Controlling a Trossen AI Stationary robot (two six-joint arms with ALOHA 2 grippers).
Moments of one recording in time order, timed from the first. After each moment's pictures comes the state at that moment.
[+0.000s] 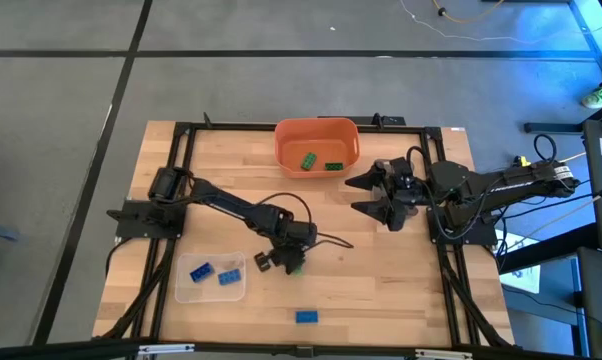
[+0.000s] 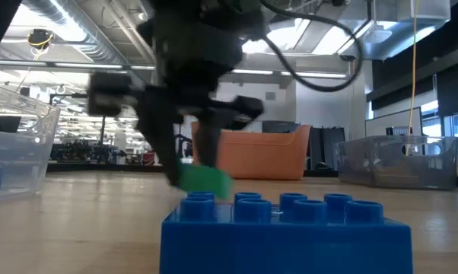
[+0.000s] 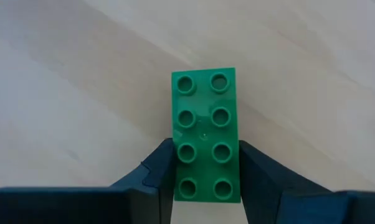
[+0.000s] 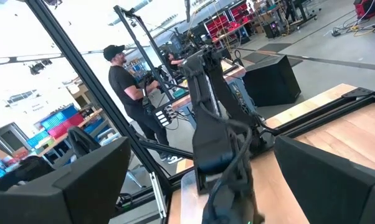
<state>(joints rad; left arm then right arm) -0.17 2.00 1.32 -0.50 0.25 0.77 0.17 0.97 0.81 0.24 0.11 0.52</state>
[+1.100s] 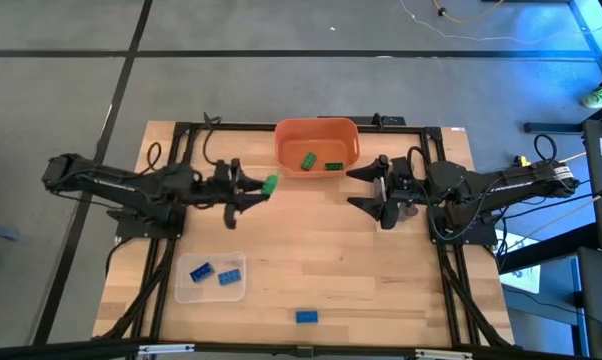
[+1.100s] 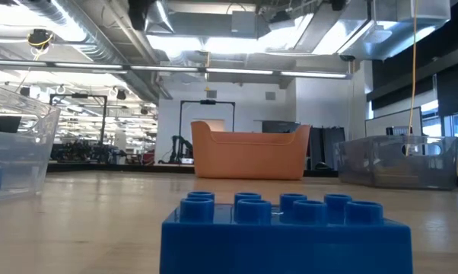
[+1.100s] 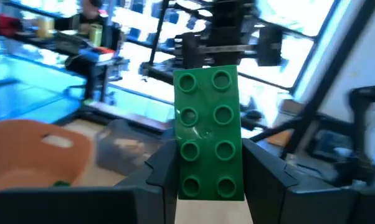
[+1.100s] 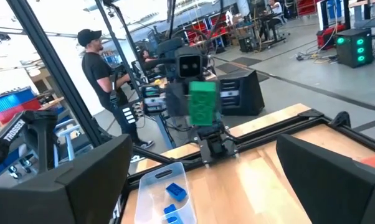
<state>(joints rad) -0.09 0.89 0.60 0.41 -0.18 -0.31 0.16 0.97 0.81 0.21 0.22 0.36</state>
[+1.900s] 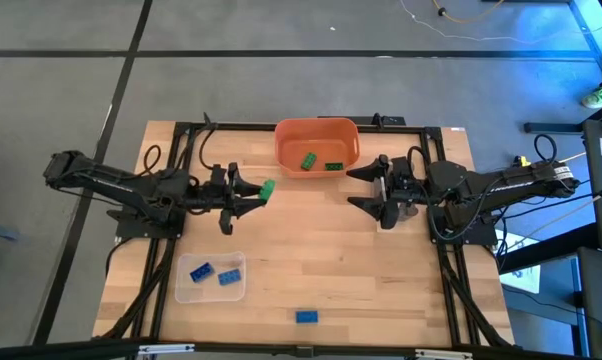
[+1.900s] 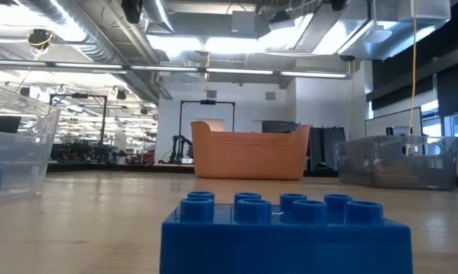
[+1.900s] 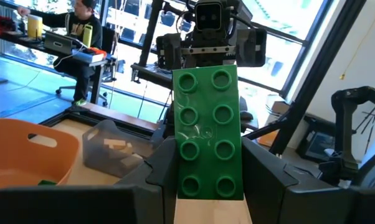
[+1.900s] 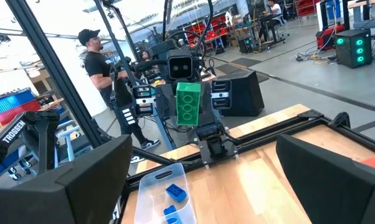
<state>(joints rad) -0.18 0.87 0.60 0.41 -0.25 -0.30 0.16 0.97 0.81 0.21 0.22 0.36</state>
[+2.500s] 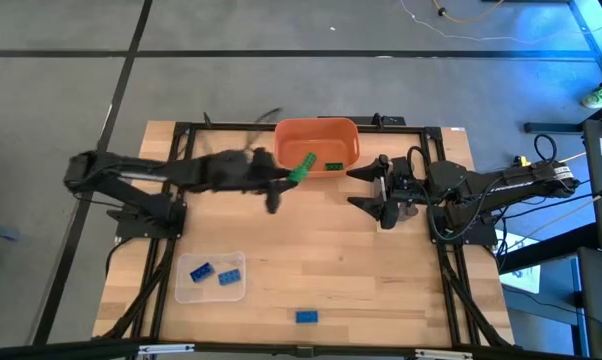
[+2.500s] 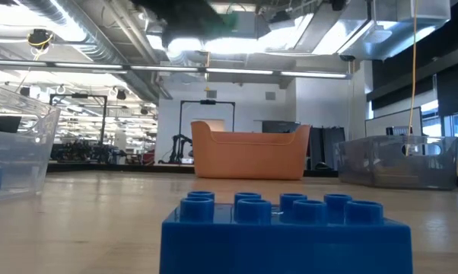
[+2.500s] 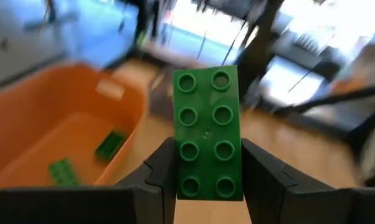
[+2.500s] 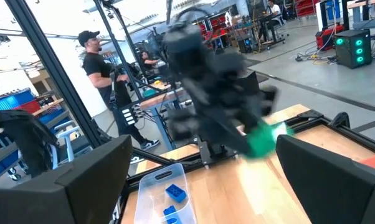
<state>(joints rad) 0.04 1.21 0.91 0.05 -0.20 -0.33 0.16 0.97 0.81 0.21 0.22 0.36</state>
